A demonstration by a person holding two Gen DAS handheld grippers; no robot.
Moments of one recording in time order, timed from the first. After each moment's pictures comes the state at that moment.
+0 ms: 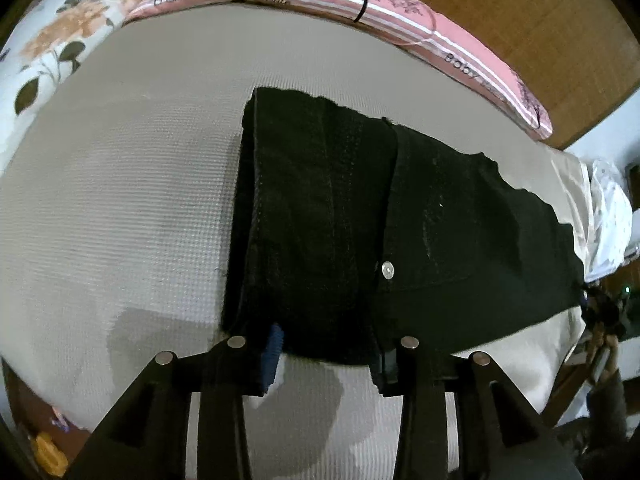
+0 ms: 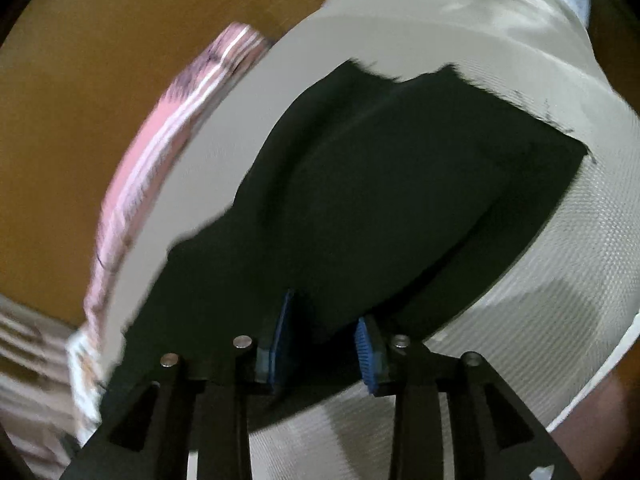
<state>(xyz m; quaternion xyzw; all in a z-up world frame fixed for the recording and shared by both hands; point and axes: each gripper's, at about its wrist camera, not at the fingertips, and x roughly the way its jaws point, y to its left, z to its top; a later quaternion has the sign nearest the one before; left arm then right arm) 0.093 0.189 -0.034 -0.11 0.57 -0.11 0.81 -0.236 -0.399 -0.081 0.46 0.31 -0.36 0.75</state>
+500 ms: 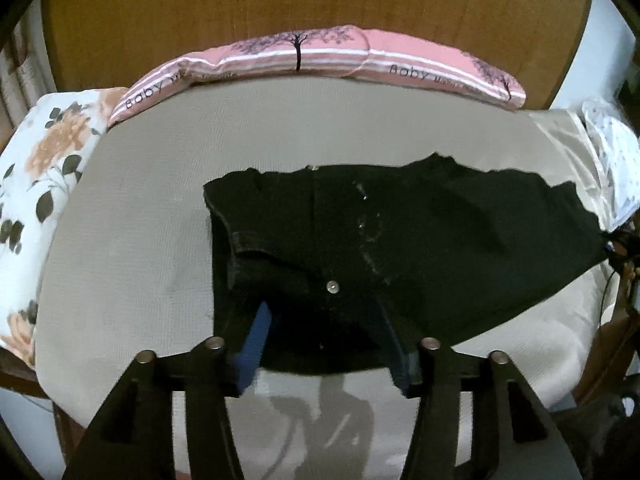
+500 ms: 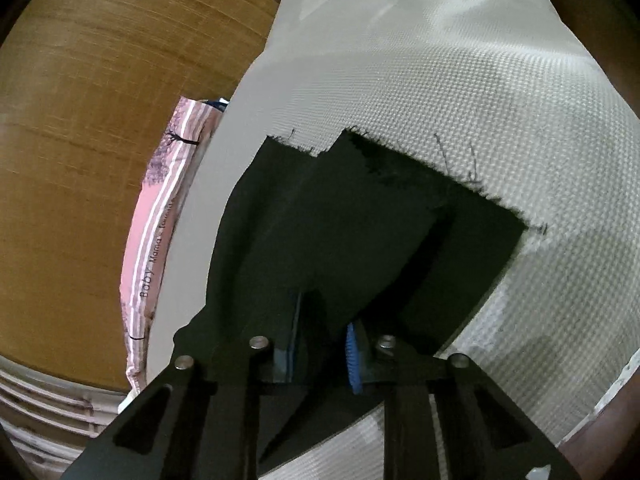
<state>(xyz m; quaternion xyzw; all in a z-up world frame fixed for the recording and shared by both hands) 0.077 0.126 0.008 0.02 0.50 -0.11 0.86 -0.284 -0.456 -0.084 0.54 0.23 -0.38 0.72</state>
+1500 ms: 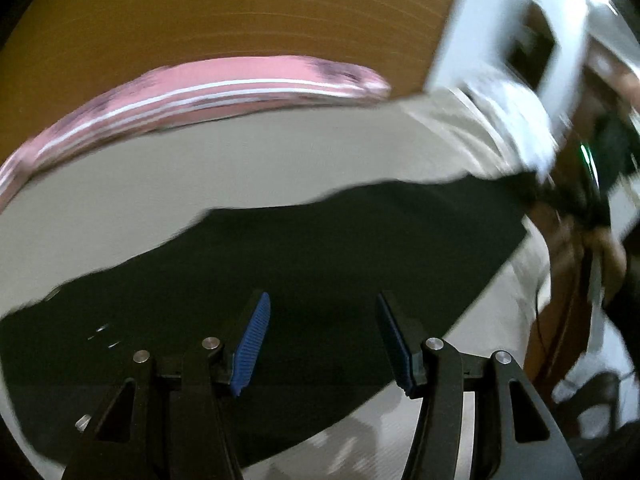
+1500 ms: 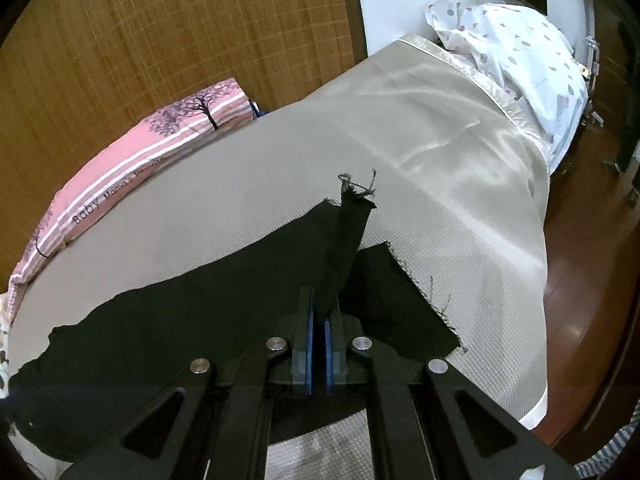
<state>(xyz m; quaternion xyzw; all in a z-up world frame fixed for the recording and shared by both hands) 0.087 -0.081 -0.002 0.06 0.43 -0.34 0.84 -0.230 -0.418 -0.003 0.24 0.35 -0.47 0.77</state>
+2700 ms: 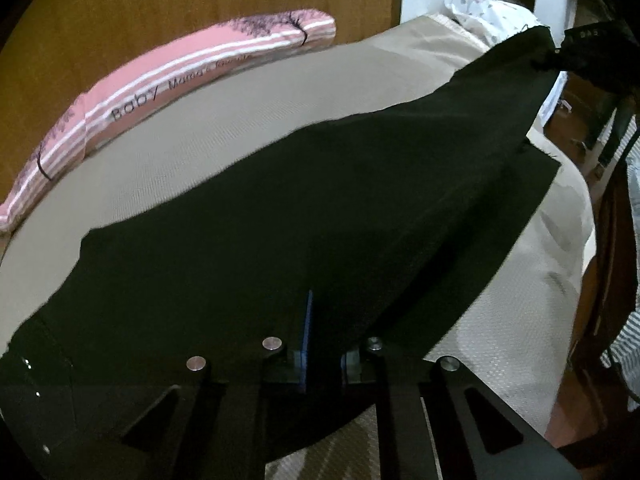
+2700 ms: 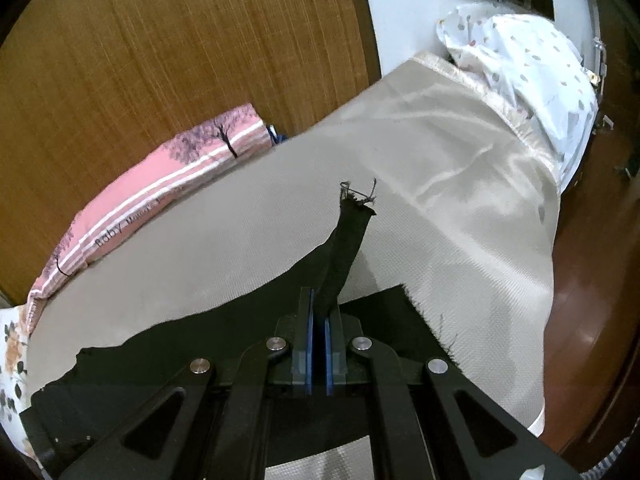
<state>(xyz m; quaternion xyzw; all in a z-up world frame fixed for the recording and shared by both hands) 0.056 -0.213 -0.060 0.17 0.45 -0.30 0.82 -0.222 -0.422 0.042 0.24 0.32 -0.46 0.79</state>
